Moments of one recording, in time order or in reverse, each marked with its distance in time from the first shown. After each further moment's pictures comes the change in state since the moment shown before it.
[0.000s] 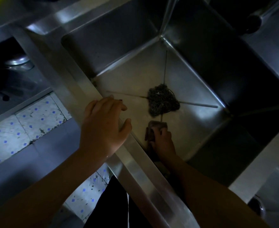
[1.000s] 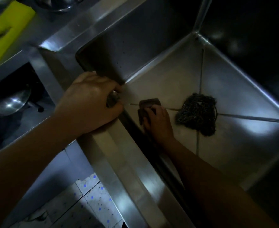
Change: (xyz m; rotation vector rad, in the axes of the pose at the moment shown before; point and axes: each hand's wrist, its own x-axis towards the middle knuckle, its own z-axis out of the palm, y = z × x) left_hand 0.102 -0.088 -0.033 0.307 -0.160 0.172; right_hand 0.129 -0.112 0.003 0.232 0.453 -0.444
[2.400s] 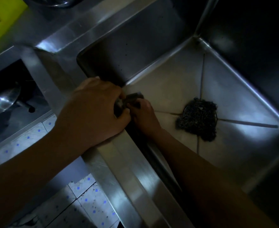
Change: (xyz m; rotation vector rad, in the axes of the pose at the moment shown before) left_hand 0.000 0.004 0.000 -0.048 0.003 -0.093; right_hand 0.047 -0.026 0.021 0.160 -0.222 -0.013
